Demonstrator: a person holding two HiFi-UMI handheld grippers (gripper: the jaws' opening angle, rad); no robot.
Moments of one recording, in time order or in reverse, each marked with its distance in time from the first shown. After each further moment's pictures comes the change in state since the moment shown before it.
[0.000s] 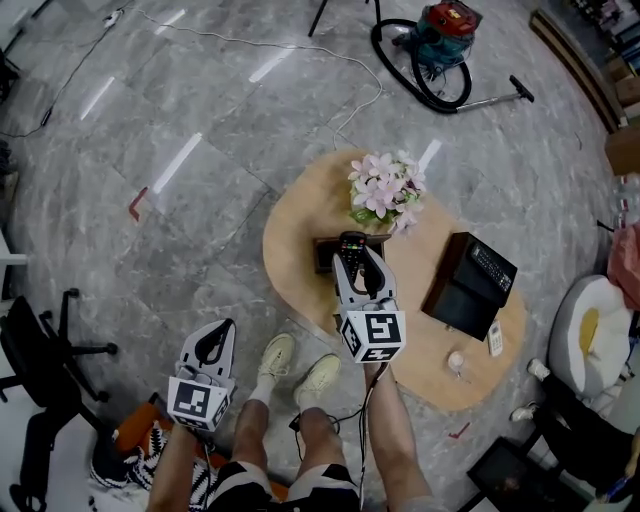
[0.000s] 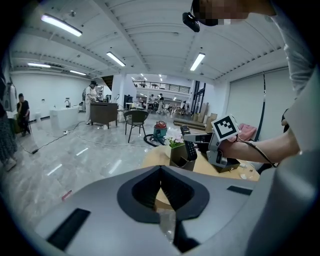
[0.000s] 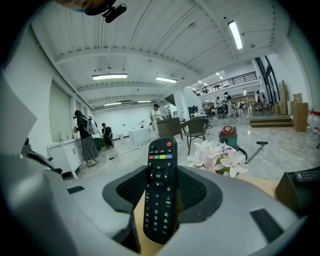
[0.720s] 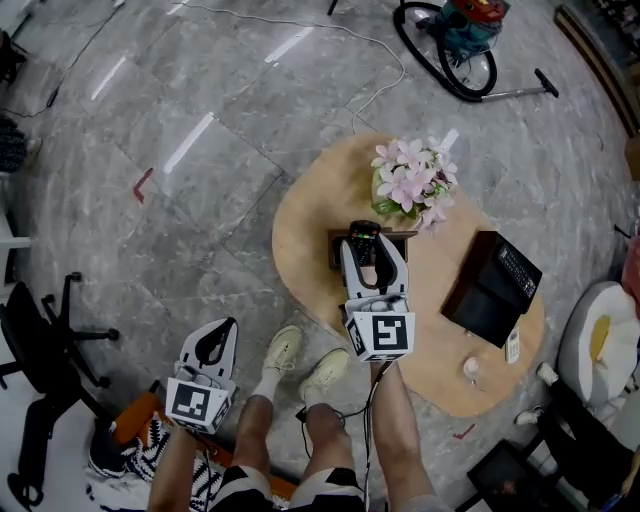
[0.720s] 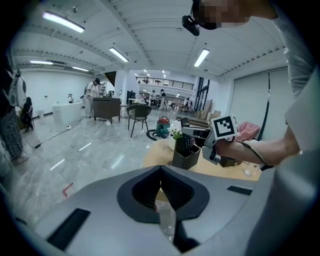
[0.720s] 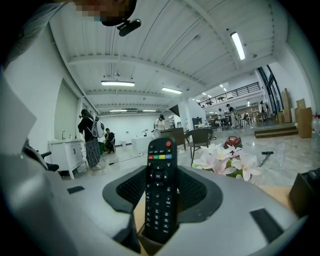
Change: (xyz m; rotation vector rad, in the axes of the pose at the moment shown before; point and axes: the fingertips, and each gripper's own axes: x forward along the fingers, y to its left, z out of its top) left arm 0.014 0.014 -0.037 -0.031 0.044 0.022; right arm 0.029 0.008 -0.010 -0.067 -0.134 0.033
